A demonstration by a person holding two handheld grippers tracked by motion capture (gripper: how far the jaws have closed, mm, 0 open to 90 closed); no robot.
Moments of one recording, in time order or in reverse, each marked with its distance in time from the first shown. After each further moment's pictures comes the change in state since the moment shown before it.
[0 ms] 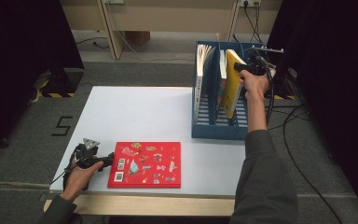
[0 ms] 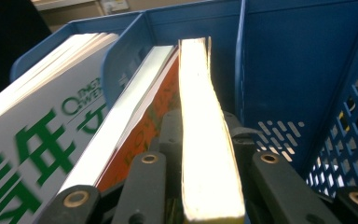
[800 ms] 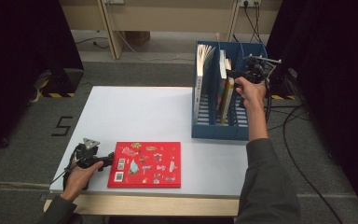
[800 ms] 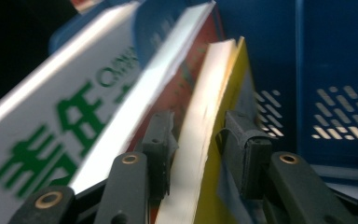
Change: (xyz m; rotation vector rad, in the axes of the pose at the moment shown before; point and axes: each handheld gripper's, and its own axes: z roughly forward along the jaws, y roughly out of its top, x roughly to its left) left arm 0.000 0.001 0.000 -0.003 0.001 0.002; right arm -0.002 -0.026 0.005 0.023 0.193 0.102
